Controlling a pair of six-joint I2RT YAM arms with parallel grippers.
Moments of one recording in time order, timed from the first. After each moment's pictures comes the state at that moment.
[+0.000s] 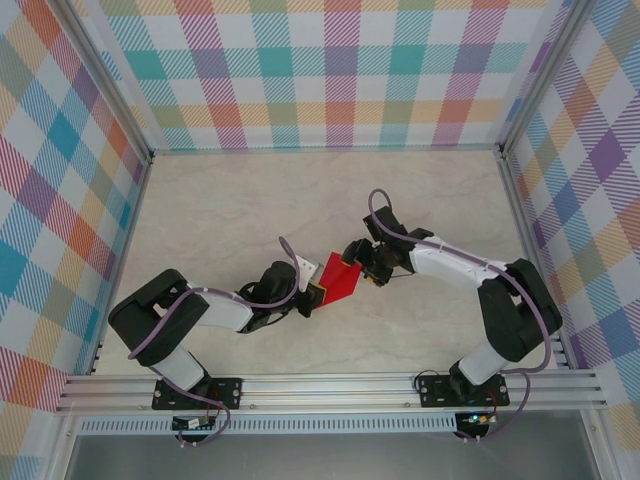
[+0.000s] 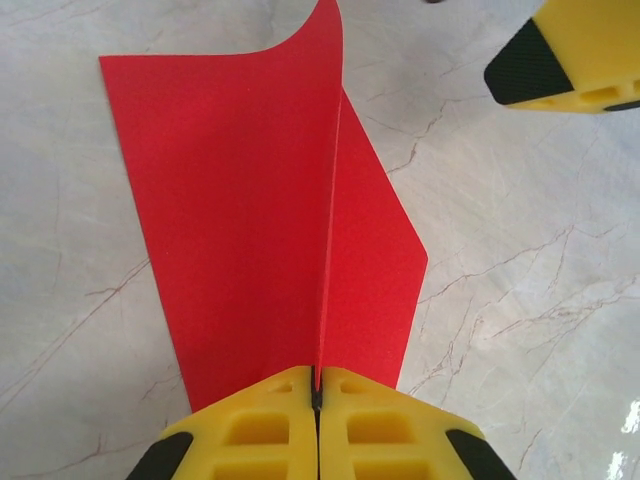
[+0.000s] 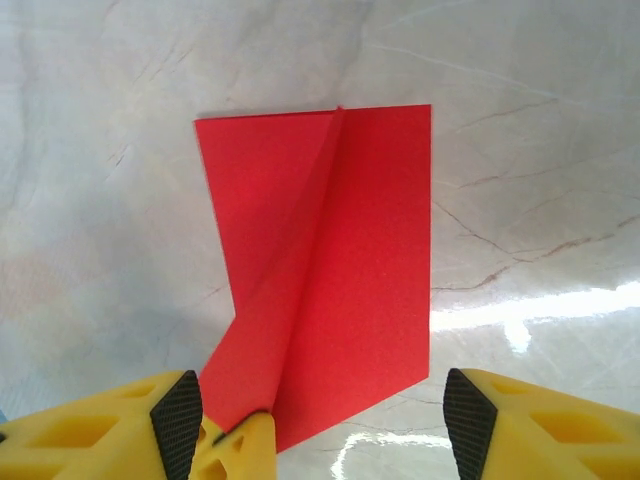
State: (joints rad) left arm -0.77 1.61 0.45 0.54 0.20 -0.30; right arm 0.60 1.56 0.96 -0.46 -0.24 1.06
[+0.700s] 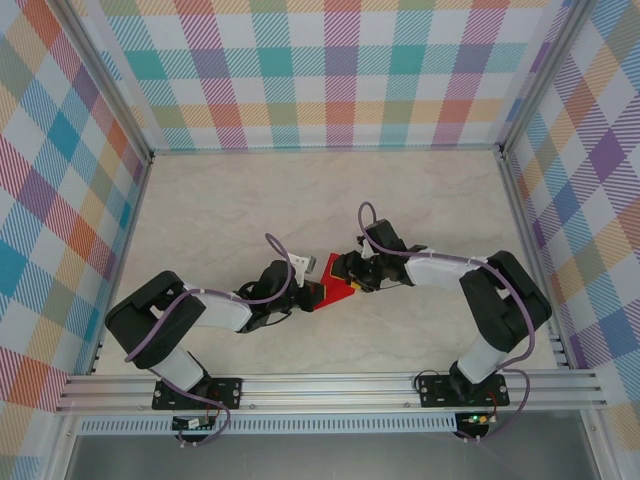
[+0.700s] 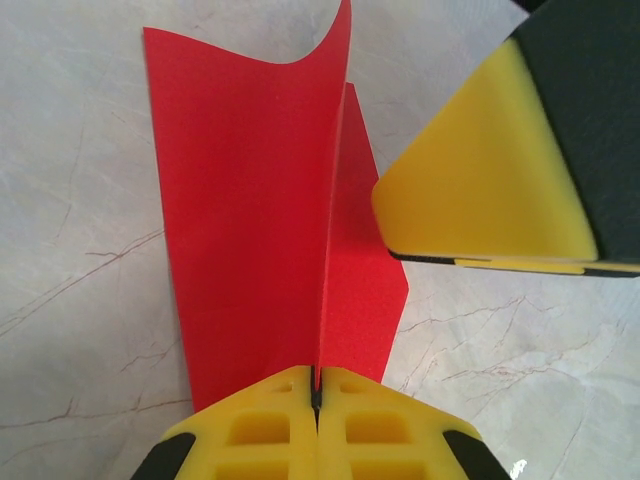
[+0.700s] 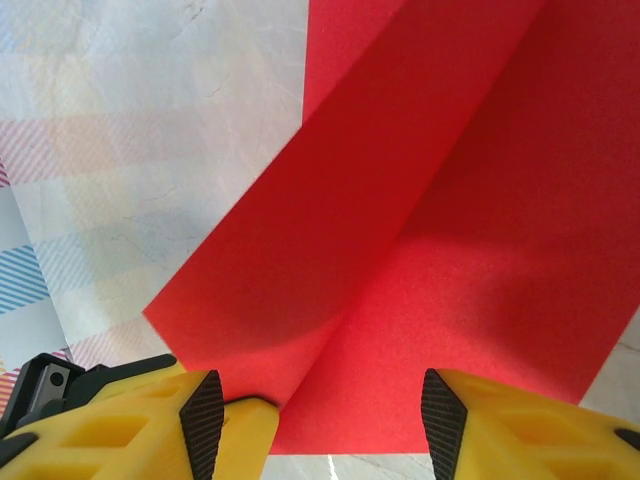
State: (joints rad) left arm -0.77 1.59 0.46 0.54 0.20 -0.59; right arm 0.60 1.65 0.81 -0.11 -0.49 0.92
